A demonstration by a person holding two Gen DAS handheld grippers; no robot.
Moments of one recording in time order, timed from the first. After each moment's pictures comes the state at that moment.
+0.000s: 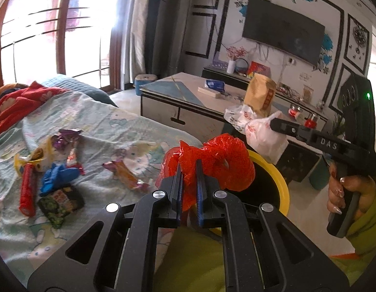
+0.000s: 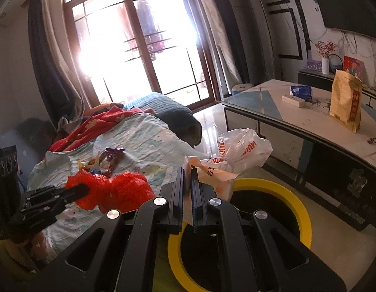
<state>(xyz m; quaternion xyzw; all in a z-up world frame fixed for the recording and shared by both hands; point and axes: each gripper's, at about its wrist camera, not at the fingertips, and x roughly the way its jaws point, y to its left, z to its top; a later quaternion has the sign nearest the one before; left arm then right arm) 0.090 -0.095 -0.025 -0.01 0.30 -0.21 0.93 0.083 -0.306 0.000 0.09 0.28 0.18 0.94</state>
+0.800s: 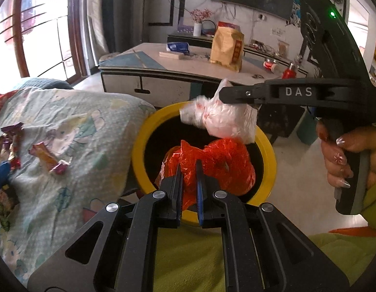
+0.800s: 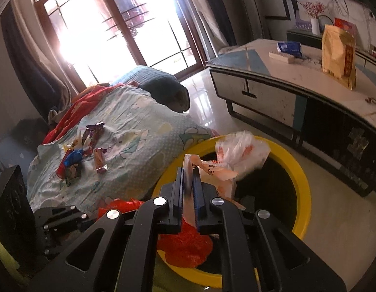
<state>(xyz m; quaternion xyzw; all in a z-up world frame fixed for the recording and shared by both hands) 0.094 -0.187 -0.087 0.07 0.37 -0.28 0.88 0.104 -0.331 -0.049 0.13 0.39 0.15 0.90</state>
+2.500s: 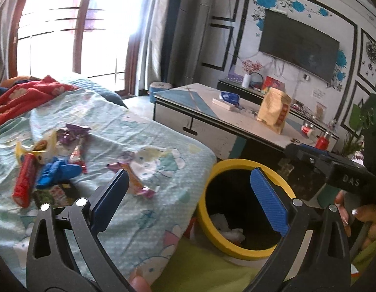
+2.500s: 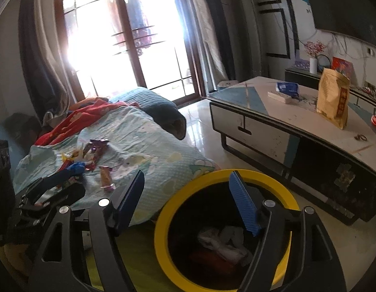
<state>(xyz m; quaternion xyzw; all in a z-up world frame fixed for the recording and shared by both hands) 0.094 -0.091 -0.037 -0.05 0.27 -0.15 0.95 0.080 -0.289 -0.009 0.06 0.29 0.14 0.94</state>
